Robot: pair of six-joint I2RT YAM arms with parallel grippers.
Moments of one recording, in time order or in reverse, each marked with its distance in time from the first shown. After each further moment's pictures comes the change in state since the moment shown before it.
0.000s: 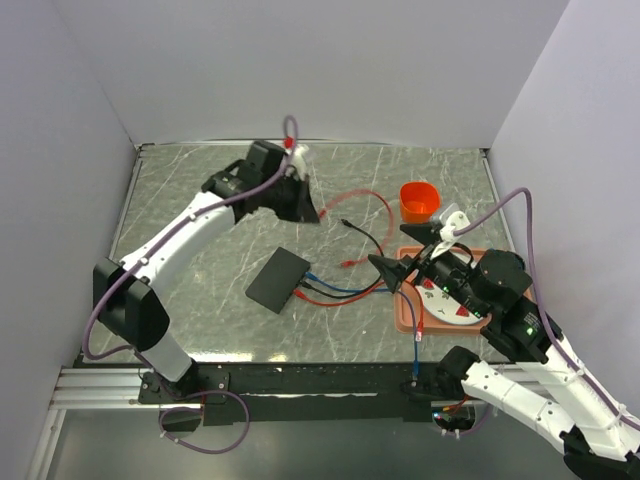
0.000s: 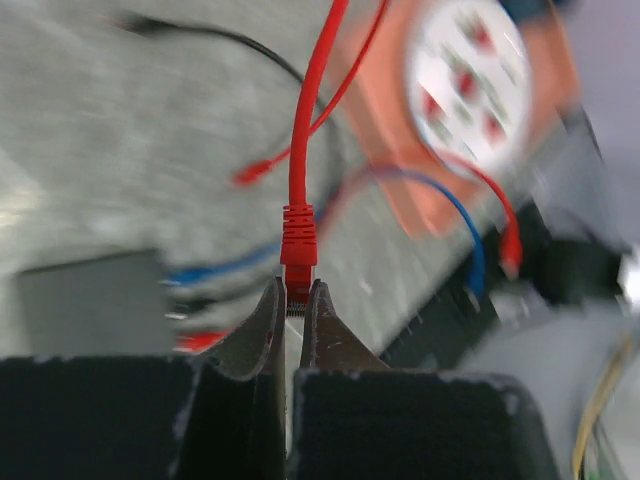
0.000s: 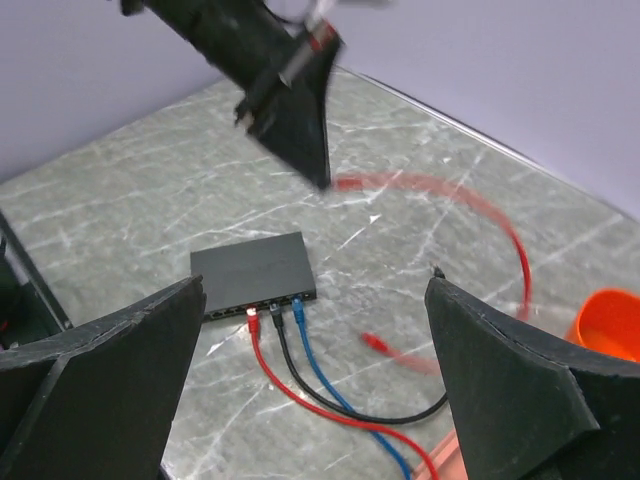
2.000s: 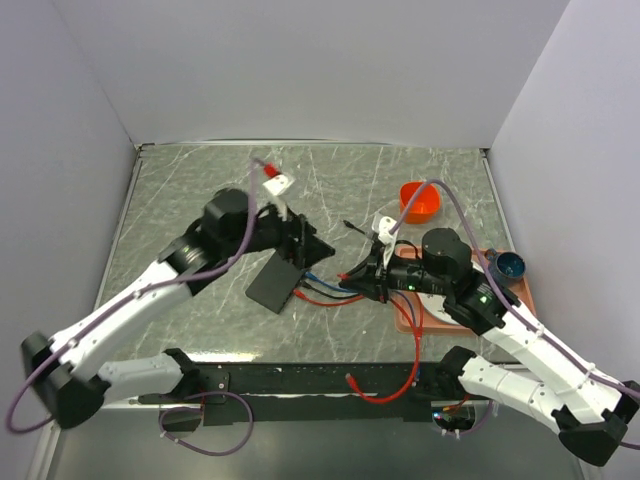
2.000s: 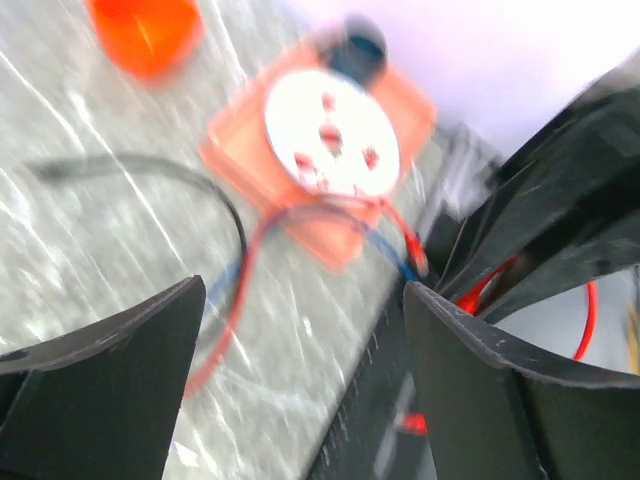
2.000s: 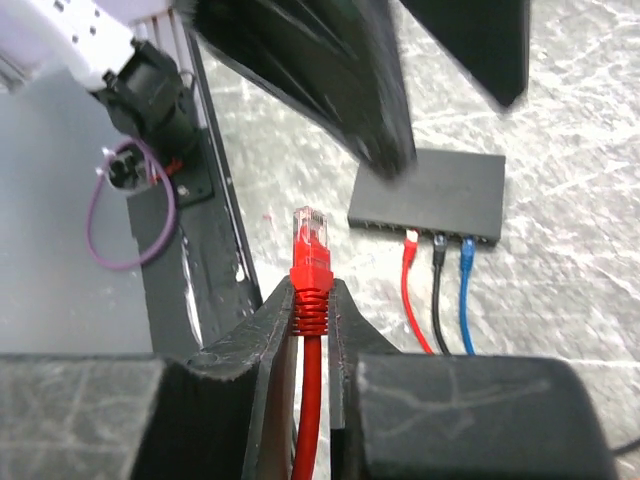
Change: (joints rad) left arm -0.182 -0.432 -0.403 0.381 0.079 0.029; right arm 0.020 0.206 -0.023 -0.035 -0.480 0.010
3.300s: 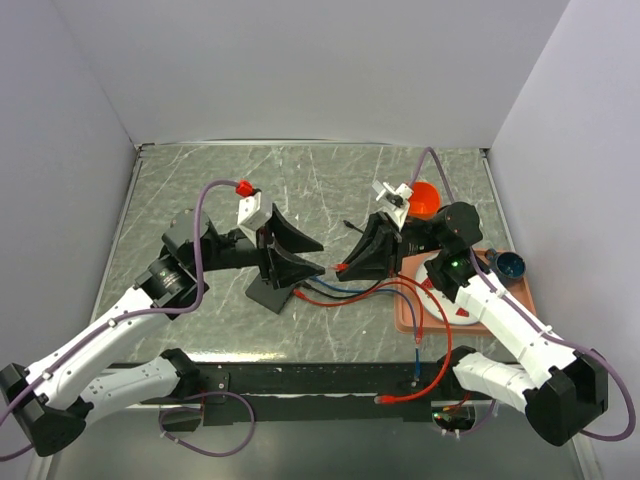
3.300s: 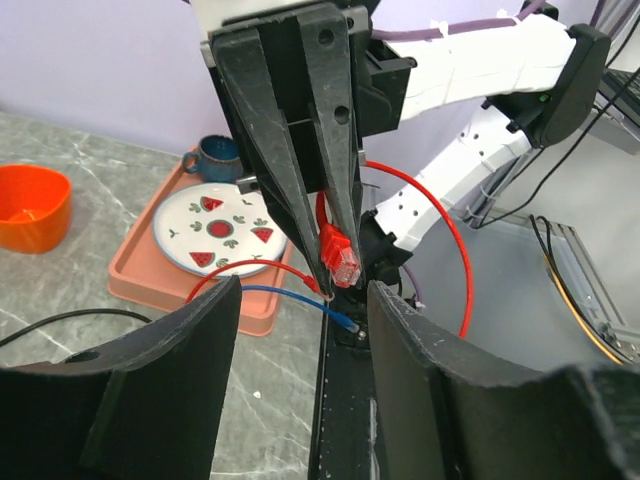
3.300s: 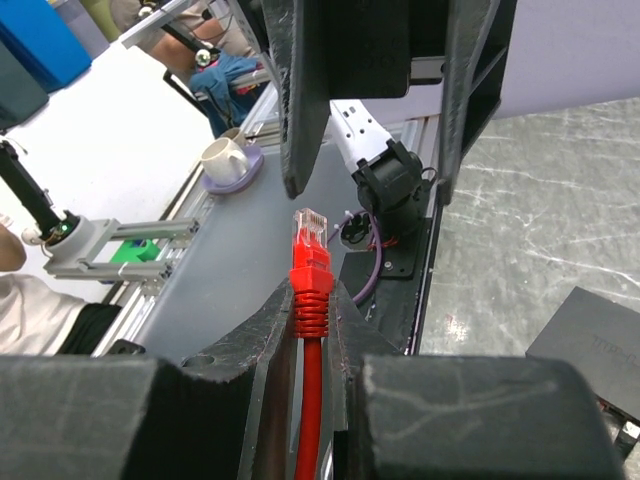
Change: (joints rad) left arm -0.010 -0.253 -0.185 0.365 0.260 0.007; right arm -0.274 0.250 -0.047 0.950 -0.838 0.703
